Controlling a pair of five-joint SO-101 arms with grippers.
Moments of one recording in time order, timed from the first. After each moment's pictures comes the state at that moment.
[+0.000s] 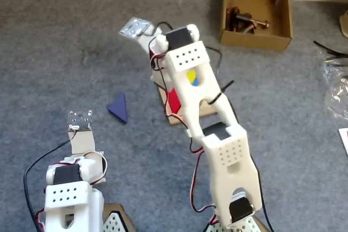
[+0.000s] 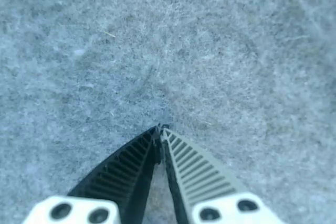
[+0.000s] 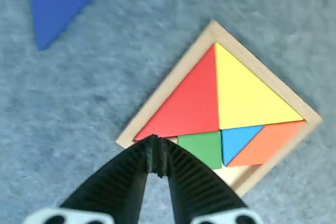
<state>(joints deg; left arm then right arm) -17.8 -73.3 91.0 62.8 1.5 -29.5 37.3 -54.1 100.0 33.8</state>
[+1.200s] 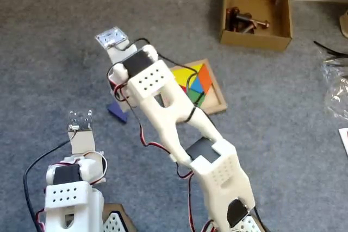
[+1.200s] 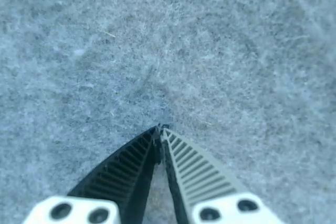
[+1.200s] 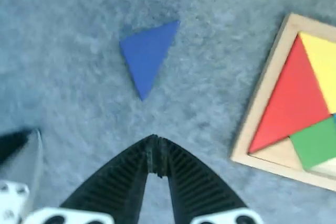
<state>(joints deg) -17.8 -73.3 91.0 62.8 1.5 -44.9 30.6 -41.4 93.8 -4.7</state>
